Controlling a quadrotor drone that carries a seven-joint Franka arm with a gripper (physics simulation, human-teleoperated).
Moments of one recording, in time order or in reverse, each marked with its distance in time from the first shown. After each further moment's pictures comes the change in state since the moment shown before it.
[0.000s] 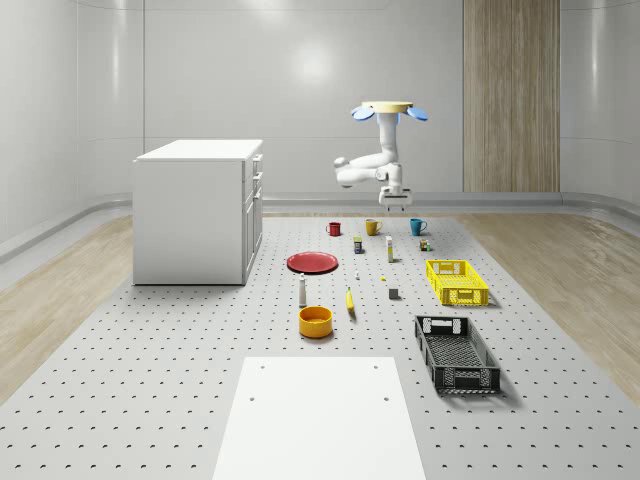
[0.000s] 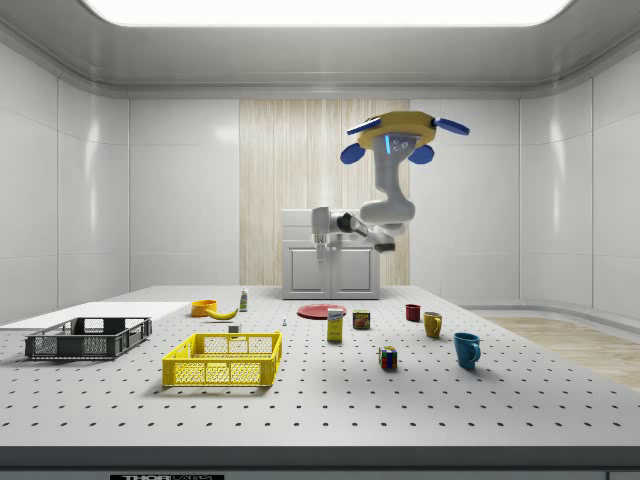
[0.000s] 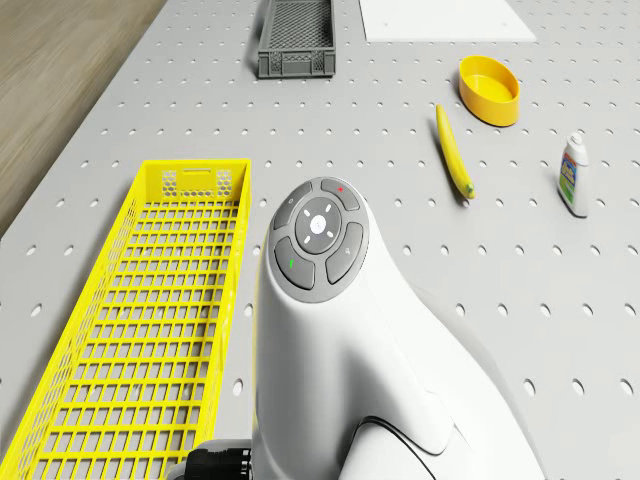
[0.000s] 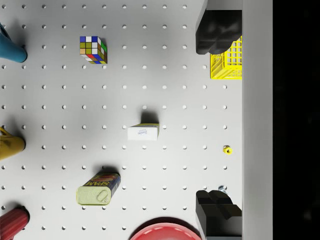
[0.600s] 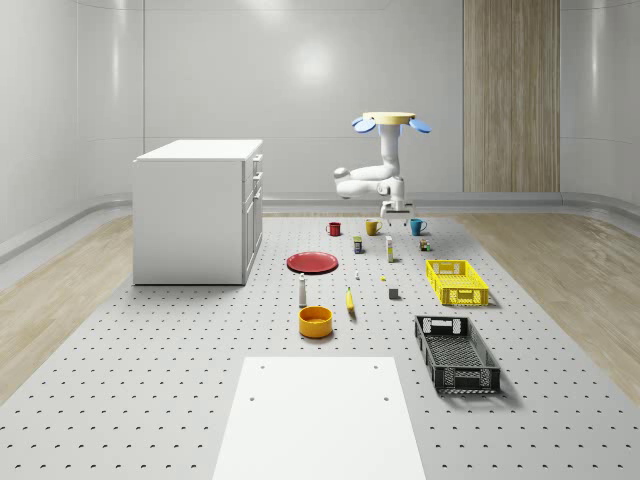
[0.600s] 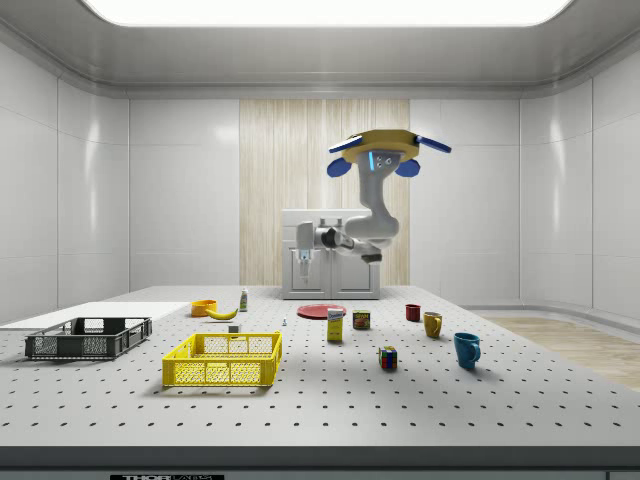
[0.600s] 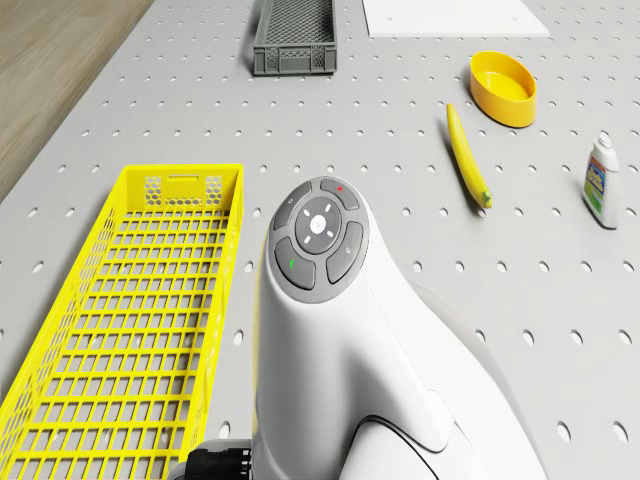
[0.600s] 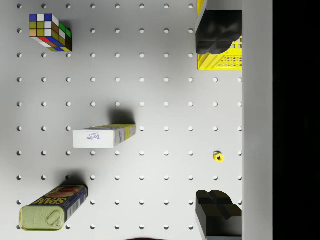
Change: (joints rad) arm -0.012 -0.044 0.010 0.003 0.020 0.040 0.011
